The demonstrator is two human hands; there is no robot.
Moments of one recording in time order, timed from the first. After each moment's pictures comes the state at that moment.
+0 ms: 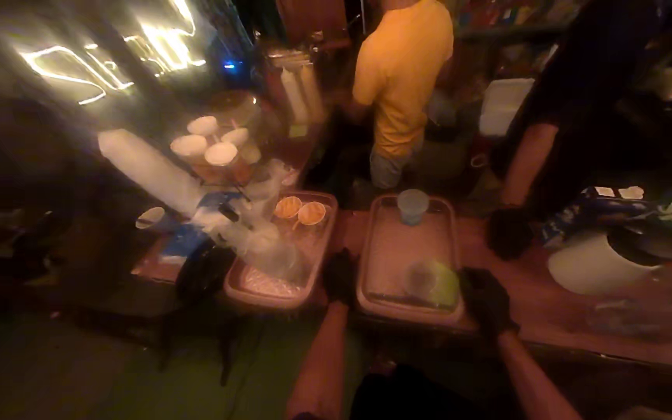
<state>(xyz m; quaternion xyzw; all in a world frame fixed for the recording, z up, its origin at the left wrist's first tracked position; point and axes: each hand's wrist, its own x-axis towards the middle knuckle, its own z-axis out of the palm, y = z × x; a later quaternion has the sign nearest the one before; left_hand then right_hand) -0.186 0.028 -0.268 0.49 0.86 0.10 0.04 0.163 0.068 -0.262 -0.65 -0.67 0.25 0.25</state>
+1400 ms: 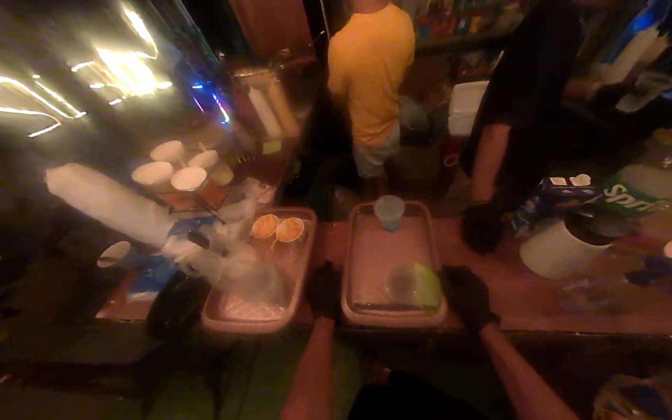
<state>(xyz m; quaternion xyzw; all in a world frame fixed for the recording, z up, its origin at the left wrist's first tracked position) -0.182 0.027 -0.271 0.50 0.86 0.11 0.04 0.169 0.066 -0.276 -0.64 -0.67 0.24 0.30</state>
